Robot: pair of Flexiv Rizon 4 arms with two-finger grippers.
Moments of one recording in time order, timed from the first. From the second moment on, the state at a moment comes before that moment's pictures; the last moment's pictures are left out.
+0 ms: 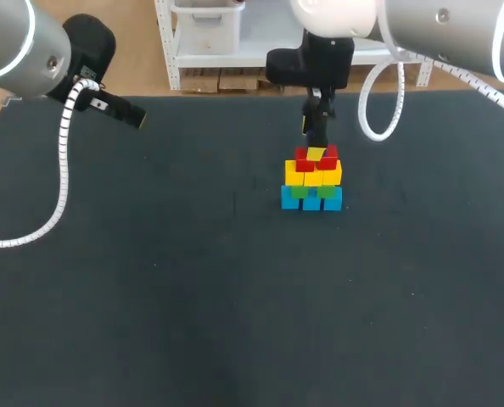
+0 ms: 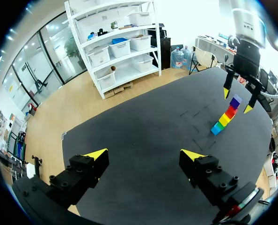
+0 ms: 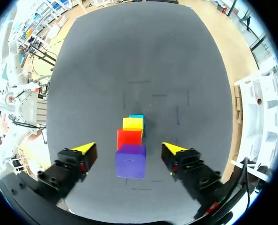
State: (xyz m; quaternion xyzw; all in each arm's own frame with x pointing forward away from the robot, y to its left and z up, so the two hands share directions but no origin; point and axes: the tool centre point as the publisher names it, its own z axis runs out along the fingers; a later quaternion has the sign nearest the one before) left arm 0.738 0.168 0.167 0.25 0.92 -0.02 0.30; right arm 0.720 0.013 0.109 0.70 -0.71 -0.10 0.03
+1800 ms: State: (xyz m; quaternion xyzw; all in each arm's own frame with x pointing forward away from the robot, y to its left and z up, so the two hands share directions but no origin) left arm 0.738 0.168 0.167 0.25 0.92 -0.02 0.30; right arm 0.711 -0.158 0.167 0.54 -0.82 -0.11 -0.14
